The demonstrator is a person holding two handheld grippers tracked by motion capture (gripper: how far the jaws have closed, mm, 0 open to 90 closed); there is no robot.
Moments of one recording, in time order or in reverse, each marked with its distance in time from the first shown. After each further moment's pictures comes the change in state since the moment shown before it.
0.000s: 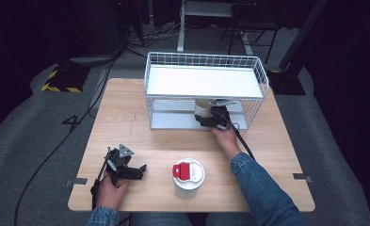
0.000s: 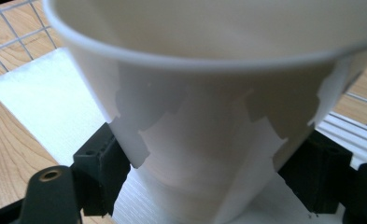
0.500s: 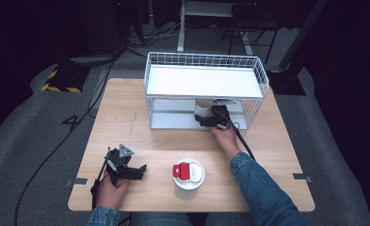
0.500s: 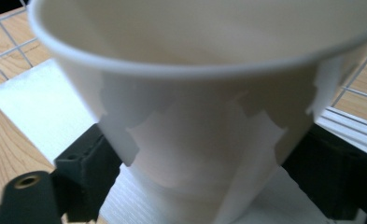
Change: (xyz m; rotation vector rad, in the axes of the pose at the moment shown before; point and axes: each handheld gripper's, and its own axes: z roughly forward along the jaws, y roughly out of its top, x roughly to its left) left arm 0.000 0.000 0.000 0.000 0.000 0.000; right arm -0.003 -0.001 0.002 -0.011 0.009 0.032
